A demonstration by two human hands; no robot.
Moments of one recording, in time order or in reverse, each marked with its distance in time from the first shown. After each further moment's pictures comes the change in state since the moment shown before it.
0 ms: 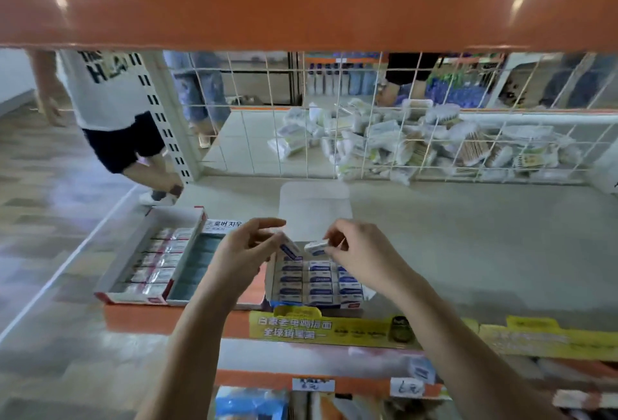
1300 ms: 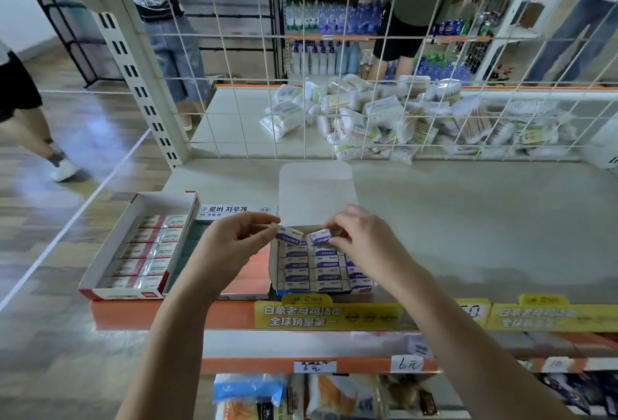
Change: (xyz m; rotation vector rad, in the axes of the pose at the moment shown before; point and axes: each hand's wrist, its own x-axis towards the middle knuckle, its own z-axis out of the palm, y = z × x) left_hand 0.005 -0.014 -0.025 0.111 -0.133 -0.029; right_hand 0.001 0.008 0.023 -0.164 0.077 -0.101
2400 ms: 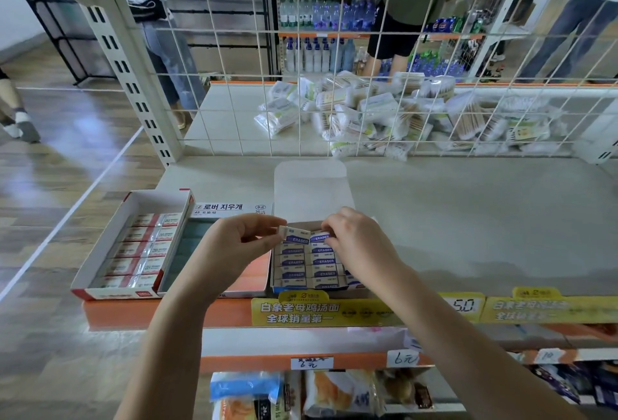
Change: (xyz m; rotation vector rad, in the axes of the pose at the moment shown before) left_hand -0.008 0.008 0.005 0.059 -0.070 0.058; right_hand 0.000 -0.003 0.014 -0.198 -0.015 0.046
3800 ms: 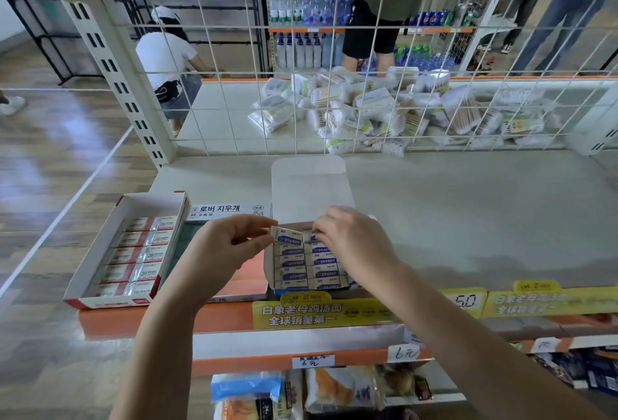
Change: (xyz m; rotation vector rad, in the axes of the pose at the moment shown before) left_hand 0.004 -0.011 -0.011 0.079 -0.010 0.028; right_hand 0.002 -0.008 0.001 -0.088 0.033 -0.085
